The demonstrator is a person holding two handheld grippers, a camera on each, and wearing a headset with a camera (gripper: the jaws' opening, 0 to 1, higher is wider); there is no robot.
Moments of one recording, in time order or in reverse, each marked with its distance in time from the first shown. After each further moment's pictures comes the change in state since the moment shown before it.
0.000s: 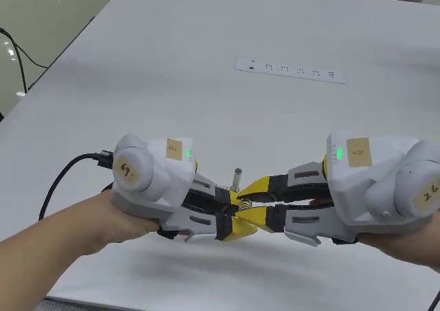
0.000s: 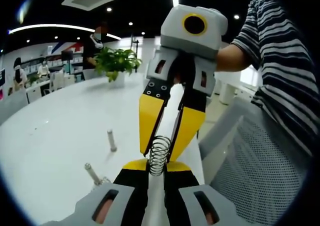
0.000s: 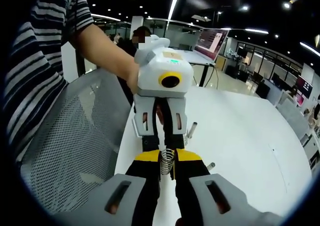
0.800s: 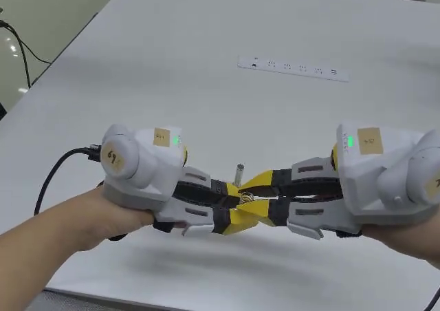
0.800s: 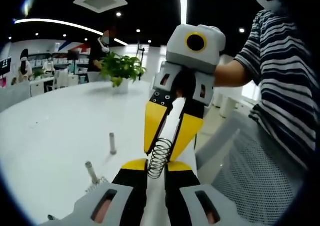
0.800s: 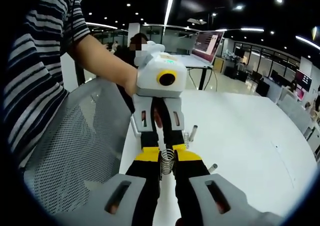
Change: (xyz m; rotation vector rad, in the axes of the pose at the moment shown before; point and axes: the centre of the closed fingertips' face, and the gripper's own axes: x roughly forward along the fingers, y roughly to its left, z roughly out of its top) left arm -0.012 0.000 0.011 -0.087 -0.091 0.005; right arm -0.001 -0.001 0.006 0.057 -0.054 0.003
